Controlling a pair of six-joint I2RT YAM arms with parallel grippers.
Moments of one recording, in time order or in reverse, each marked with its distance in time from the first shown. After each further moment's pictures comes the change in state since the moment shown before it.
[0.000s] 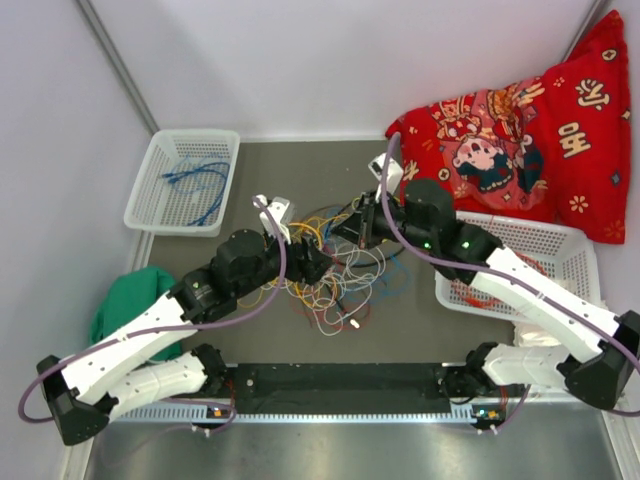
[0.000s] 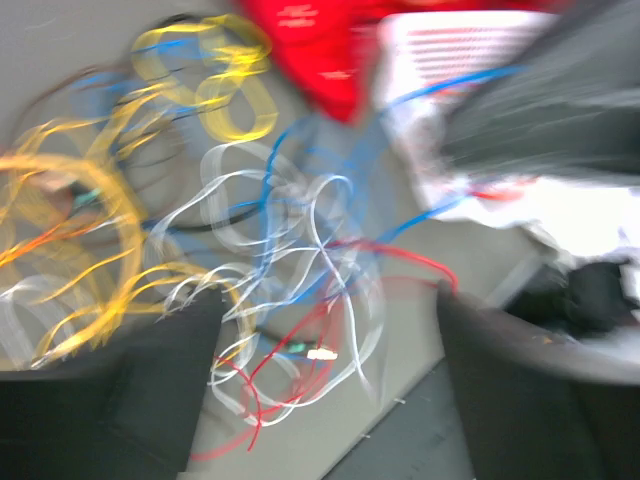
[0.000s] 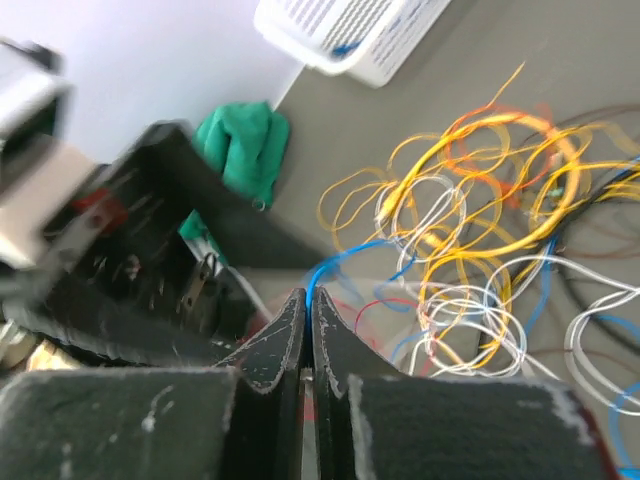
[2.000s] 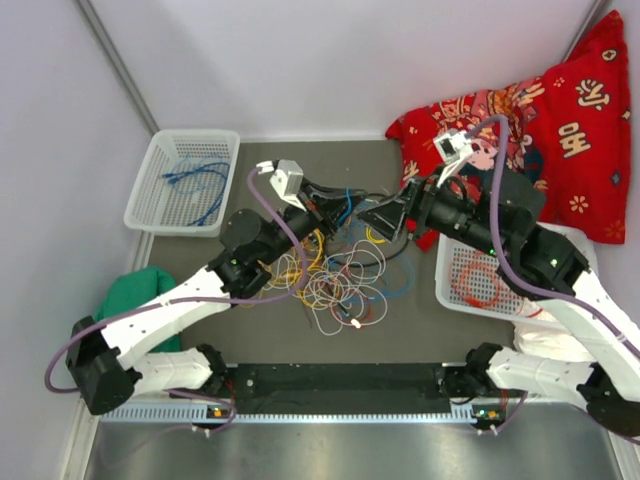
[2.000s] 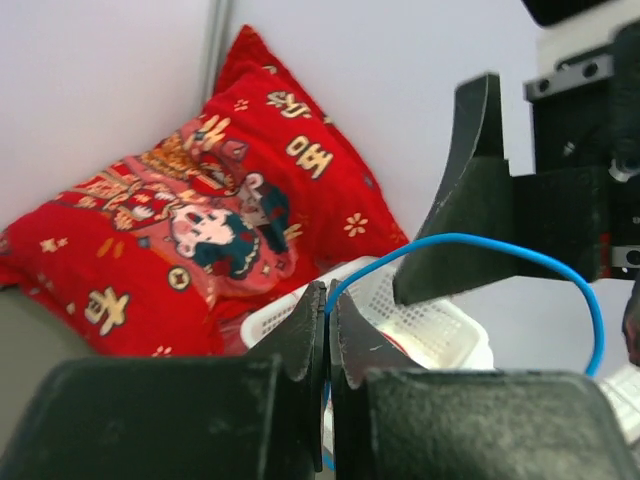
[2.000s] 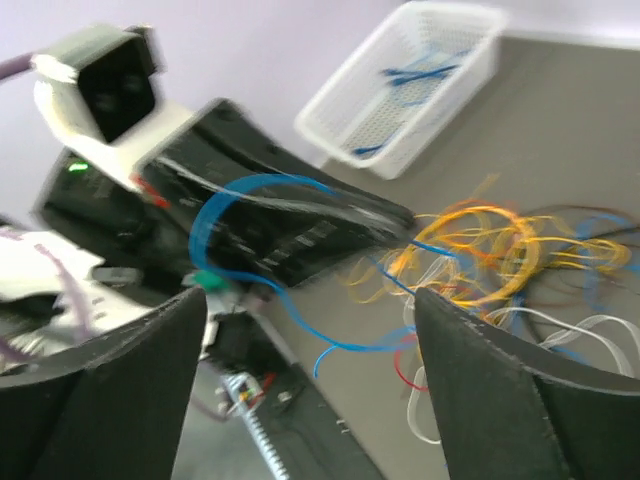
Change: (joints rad) left arm 0.013 0.278 0.079 0.865 0.196 0.108; right arm 0.000 -0.173 0.273 -0.248 0.050 -0.047
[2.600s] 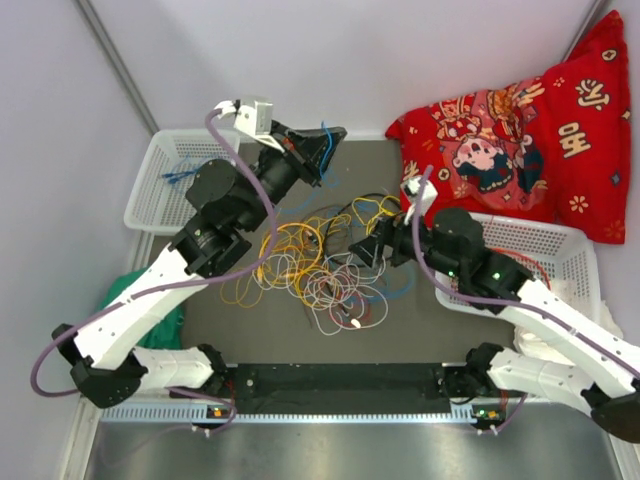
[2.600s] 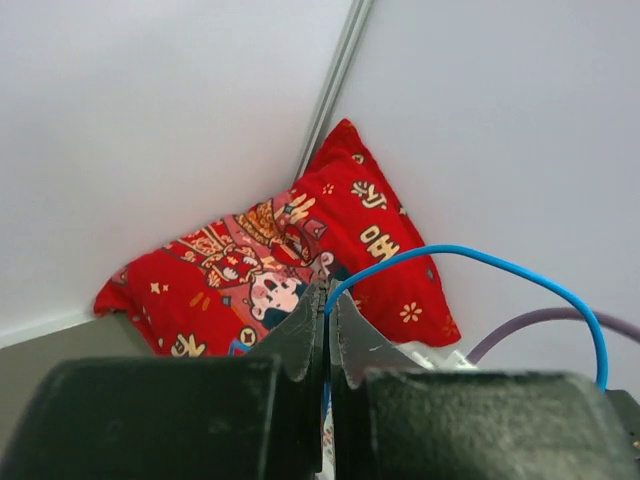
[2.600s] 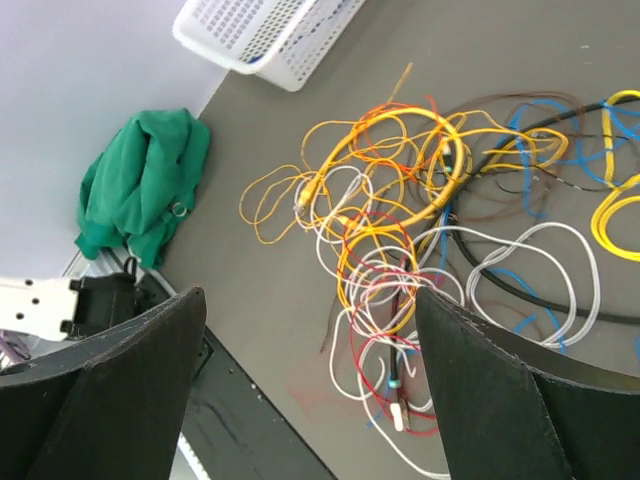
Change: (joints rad) left arm 0.001 0.027 0.493 -0.478 -0.278 0.022; right arm 0.000 -0.097 -0.467 0.195 0.142 -0.049
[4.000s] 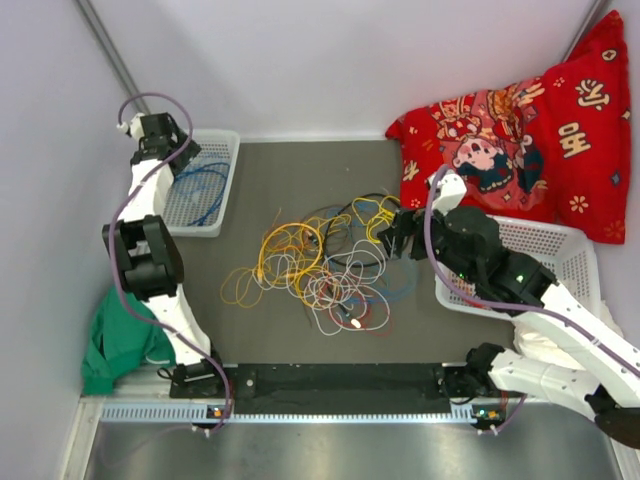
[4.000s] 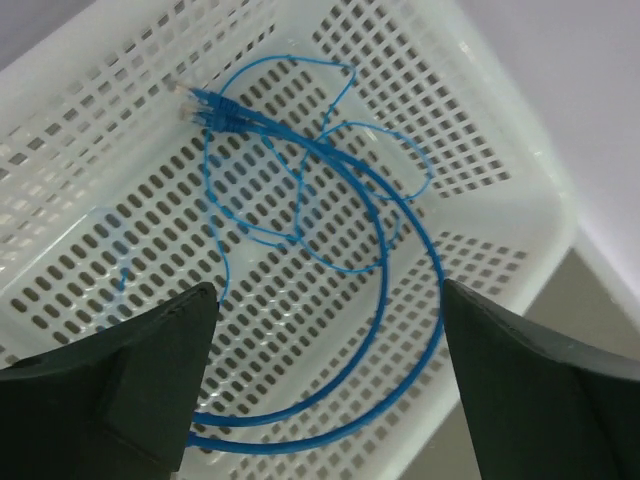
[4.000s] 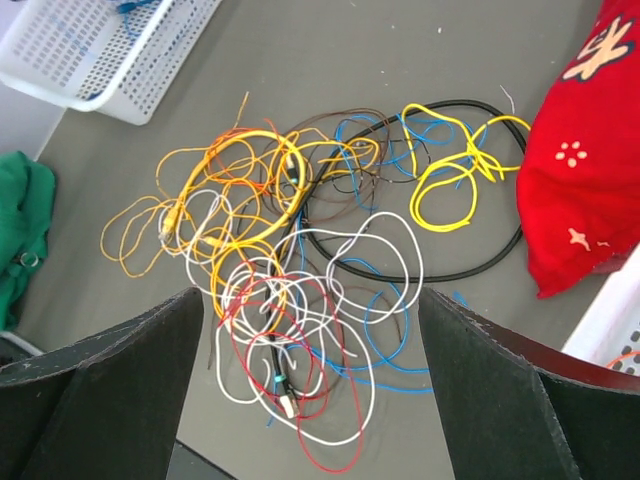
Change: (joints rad) left arm 1.056 0.754 0.296 -0.559 -0.077 -0.262; right arm 0.000 -0.023 0.104 -0.227 0.310 -0.106
